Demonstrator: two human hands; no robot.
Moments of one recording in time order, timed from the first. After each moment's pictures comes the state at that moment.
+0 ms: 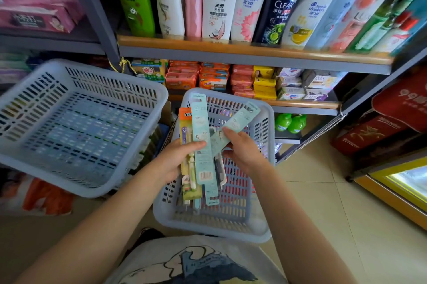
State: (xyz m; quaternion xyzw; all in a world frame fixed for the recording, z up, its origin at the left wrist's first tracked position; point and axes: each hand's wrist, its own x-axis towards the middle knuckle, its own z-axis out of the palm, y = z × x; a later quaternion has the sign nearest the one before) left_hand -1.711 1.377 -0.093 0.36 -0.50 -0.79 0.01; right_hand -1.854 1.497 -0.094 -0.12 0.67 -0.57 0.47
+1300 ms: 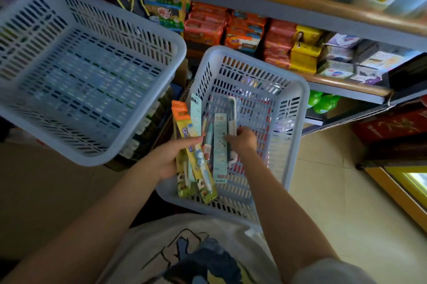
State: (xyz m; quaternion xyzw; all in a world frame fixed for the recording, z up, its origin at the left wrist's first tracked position) left_hand -1.676 1.378 -0.148 0.46 -0.31 -0.83 -0.02; right_hand -1.863 1.467 -0.231 -0.10 0.89 -0.22 0.39
